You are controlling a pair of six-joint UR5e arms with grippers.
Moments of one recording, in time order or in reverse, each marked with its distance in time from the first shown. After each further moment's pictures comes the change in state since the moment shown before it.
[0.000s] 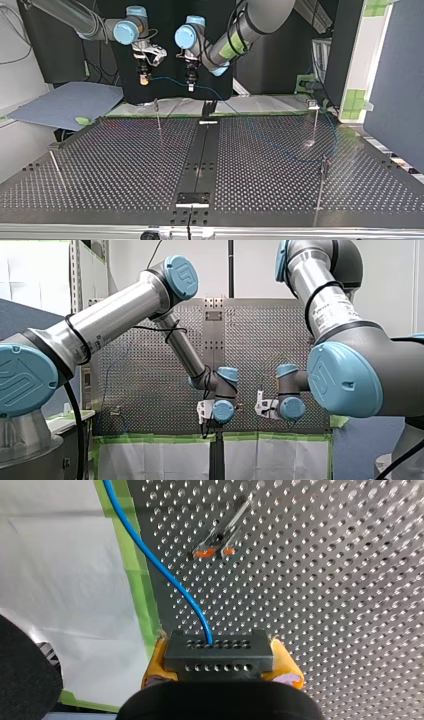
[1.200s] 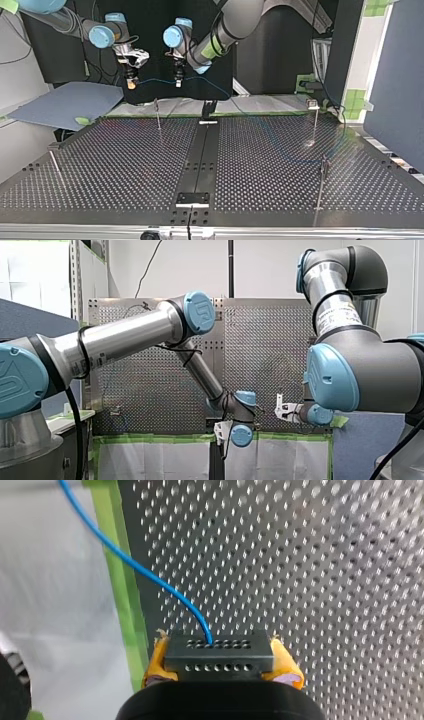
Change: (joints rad) left arm -0.072 -0.255 0.277 -0.011 -0.024 -0.065; right arm -0.227 0.059 -0.015 -0.091 -0.344 -0.060
